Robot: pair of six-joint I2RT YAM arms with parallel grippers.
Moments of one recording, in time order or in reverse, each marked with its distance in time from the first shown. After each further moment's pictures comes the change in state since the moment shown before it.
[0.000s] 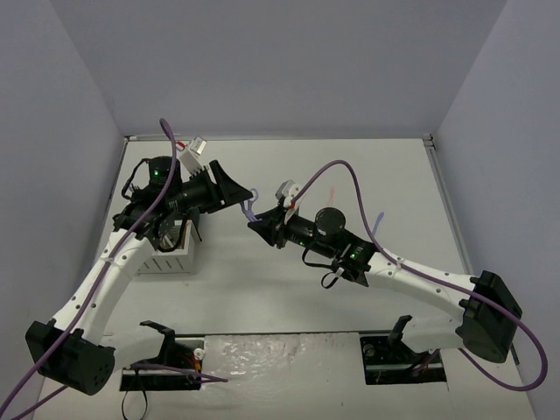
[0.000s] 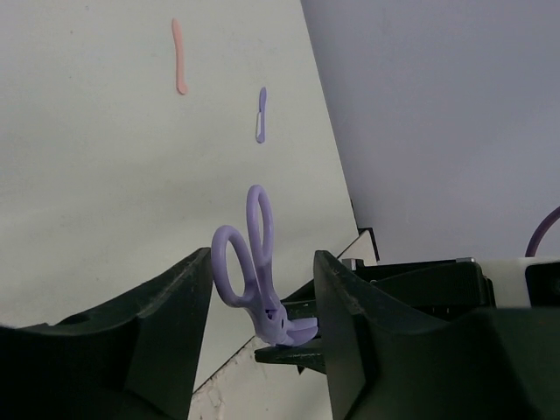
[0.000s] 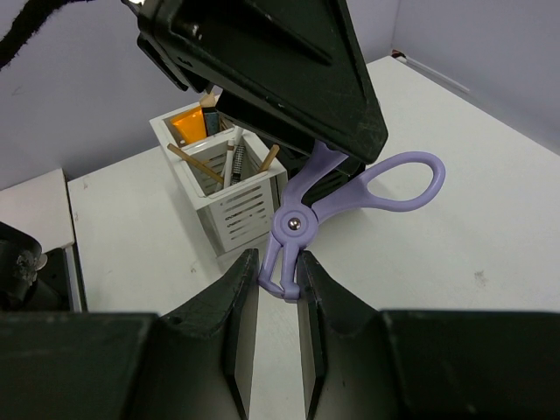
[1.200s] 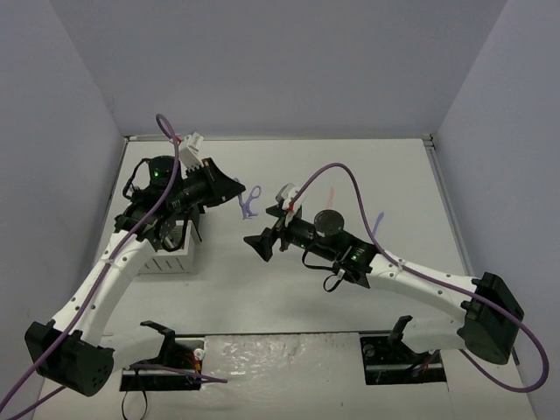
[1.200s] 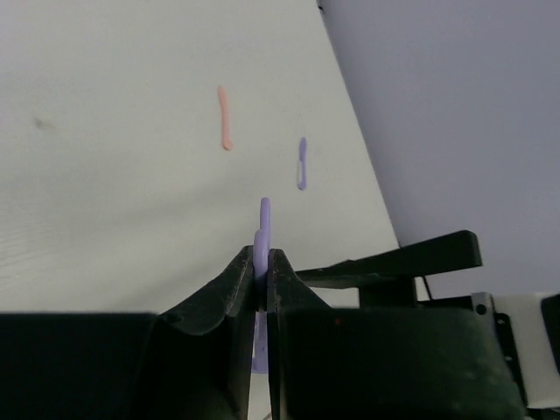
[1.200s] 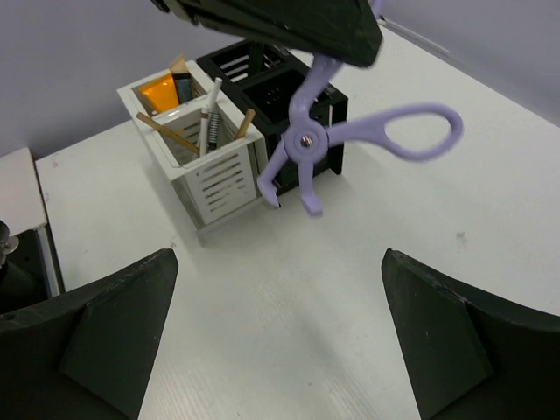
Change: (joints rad) left arm -0.018 -0.003 -0.003 0.066 -0.121 0.071; right arm -0.002 -0.010 -0.016 -0.056 0.039 -0.014
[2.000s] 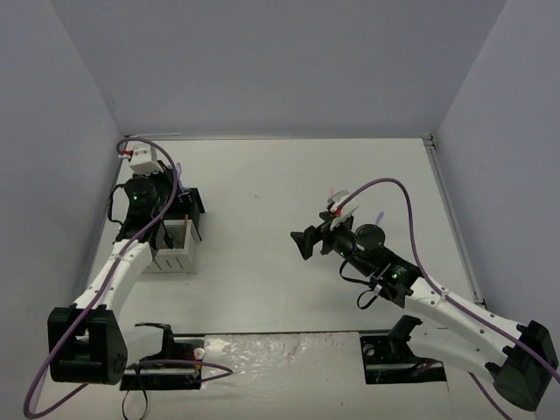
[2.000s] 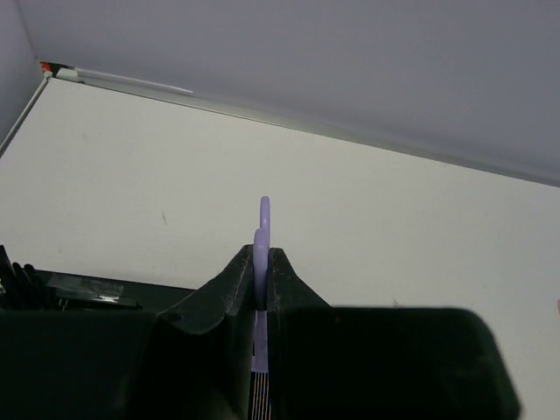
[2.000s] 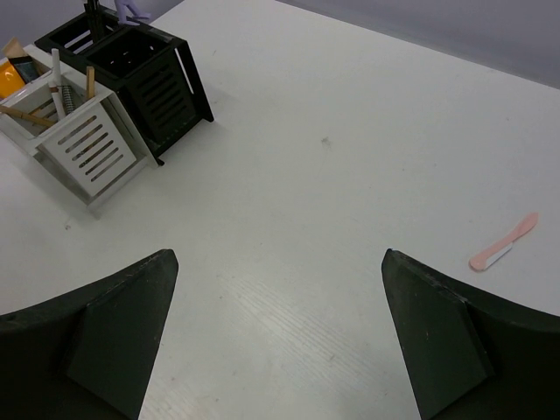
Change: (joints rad) left arm 0.305 0.052 -0.380 0.650 -0.470 0.432; right arm -0.142 -0.372 -0.235 -0.212 0.208 0.050
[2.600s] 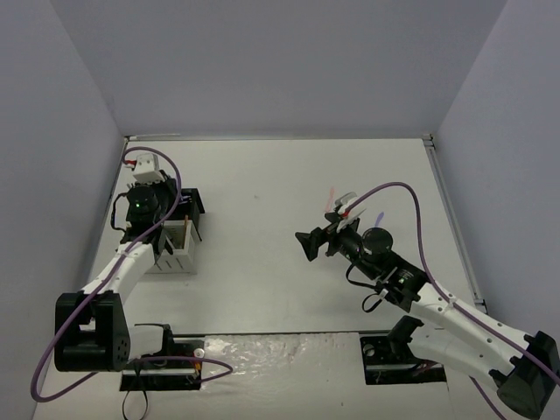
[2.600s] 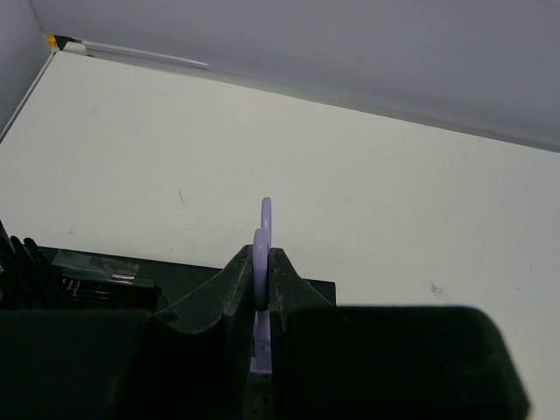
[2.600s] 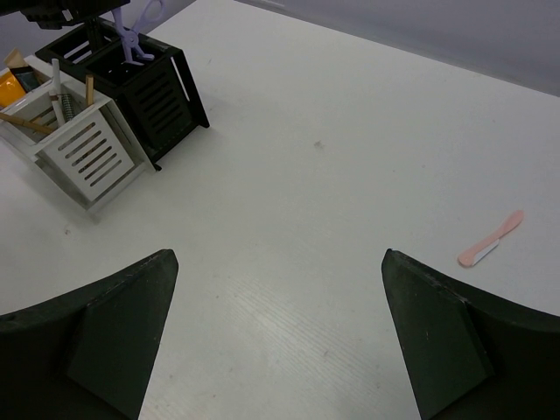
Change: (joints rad) left arm 0.041 0.050 -0.097 0.114 0.026 0.038; right arm -0.013 -0.055 -0.011 -0.025 0.004 0.002
